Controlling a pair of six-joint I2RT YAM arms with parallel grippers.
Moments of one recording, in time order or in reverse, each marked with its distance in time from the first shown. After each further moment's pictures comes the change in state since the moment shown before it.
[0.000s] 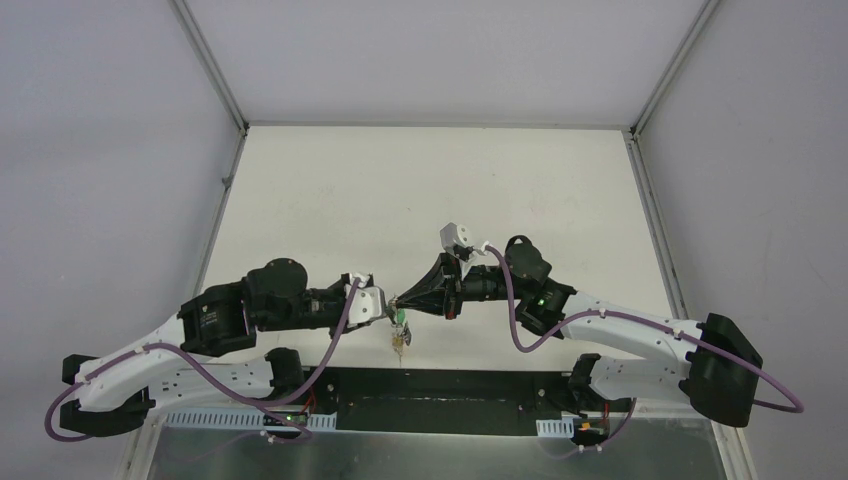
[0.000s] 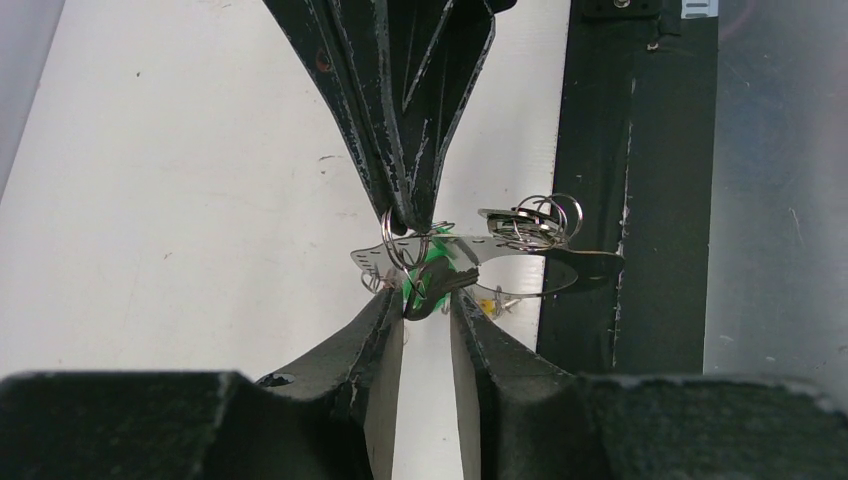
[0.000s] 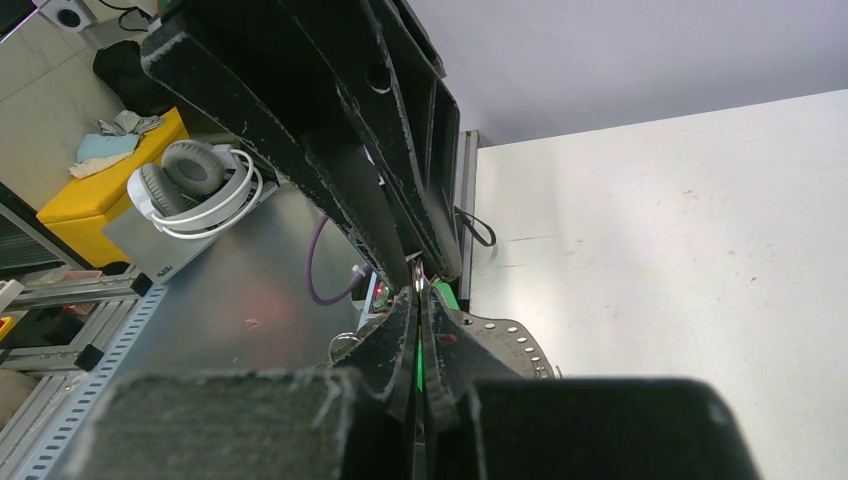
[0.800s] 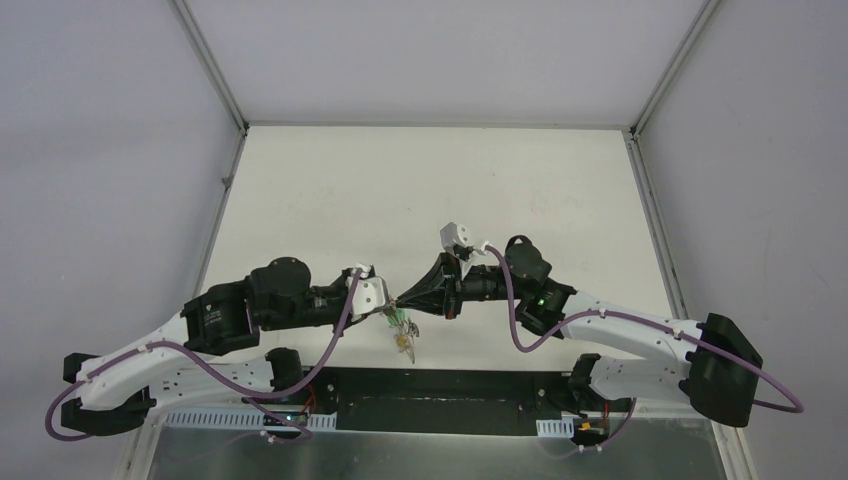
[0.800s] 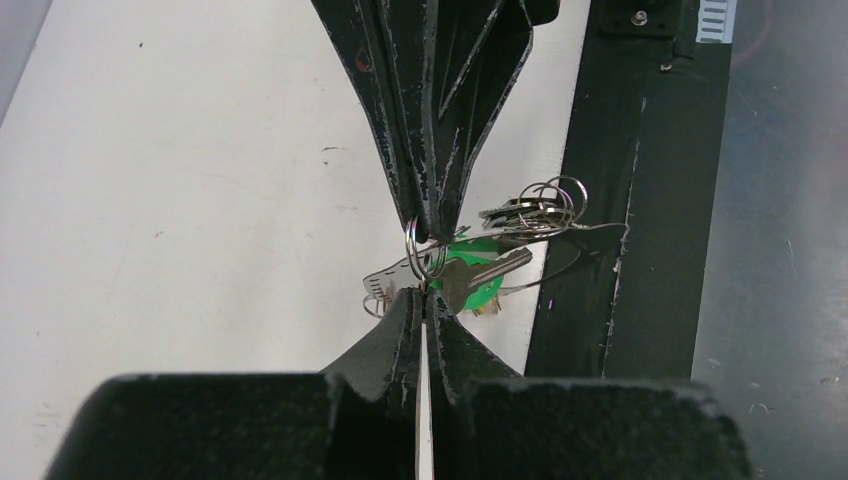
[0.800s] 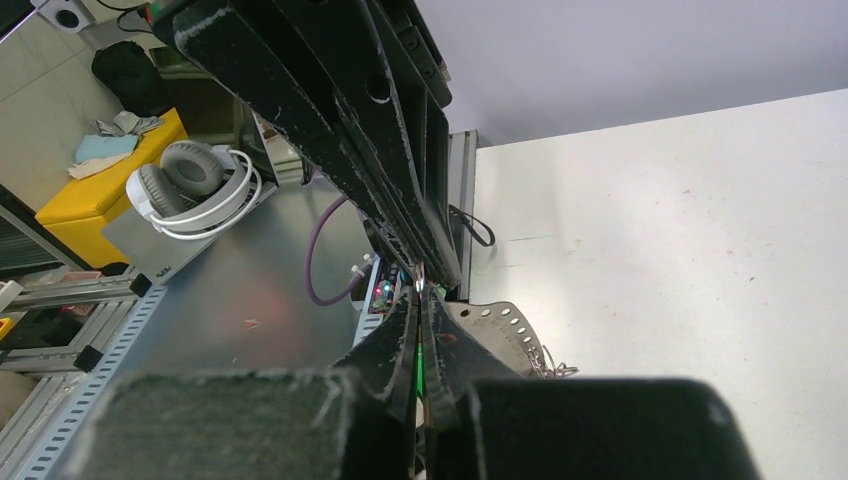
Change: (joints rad) left arm 0.000 0.015 0.000 0.018 -0.045 -0.071; right arm 0.000 0.000 0.000 0.000 0.000 0.000
